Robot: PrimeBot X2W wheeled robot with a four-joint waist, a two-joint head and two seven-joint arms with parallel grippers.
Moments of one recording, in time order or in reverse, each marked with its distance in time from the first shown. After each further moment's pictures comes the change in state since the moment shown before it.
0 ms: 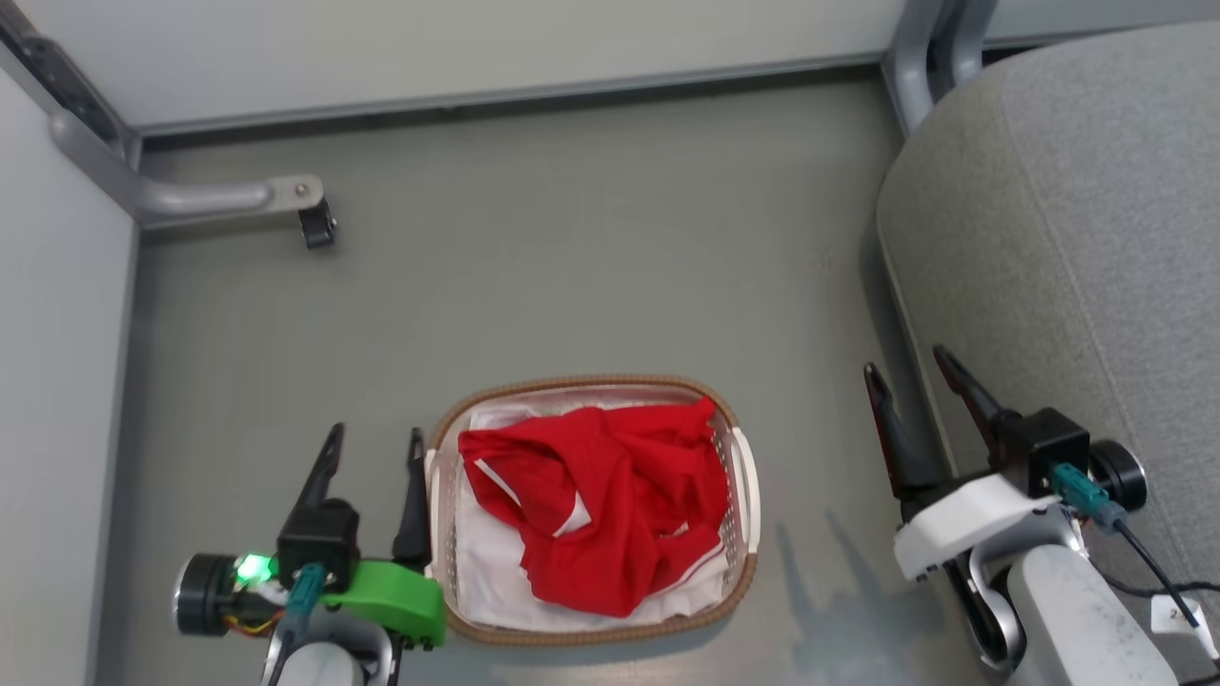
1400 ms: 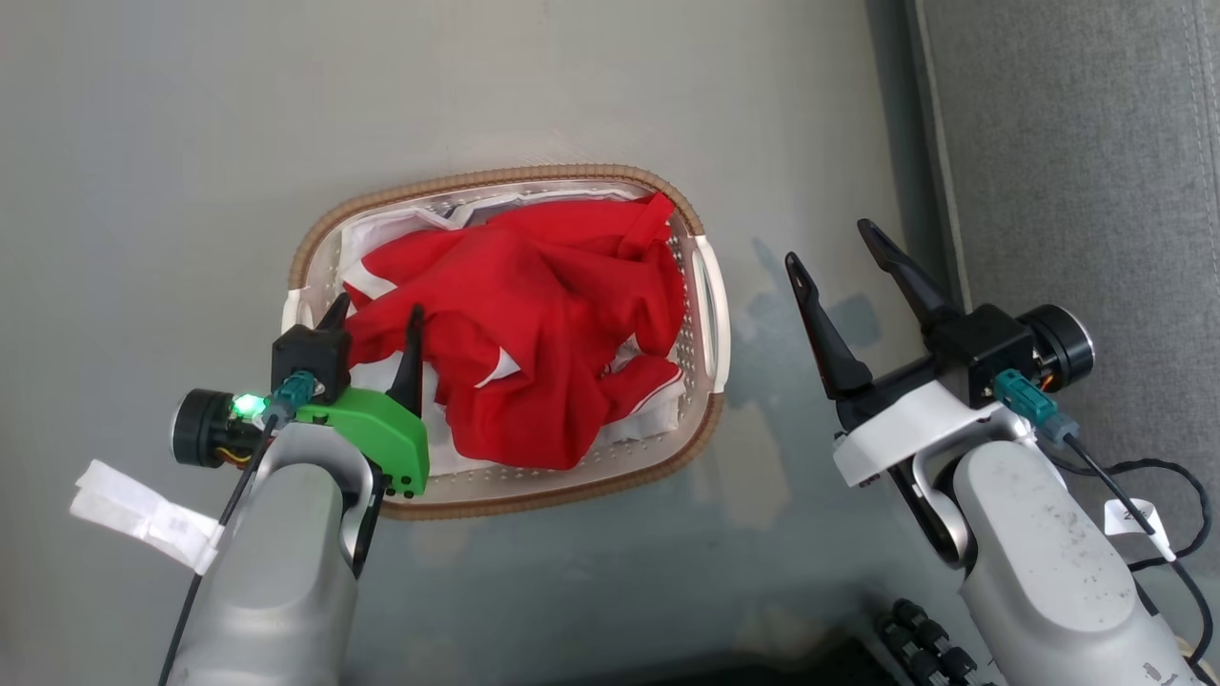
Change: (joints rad) left arm -0.465 0.012 -0.041 0.507 -0.042 -0.129 -0.006; right arm -0.206 -0.001 0.131 -0.038 -0.035 0.000 -0.008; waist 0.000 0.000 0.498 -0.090
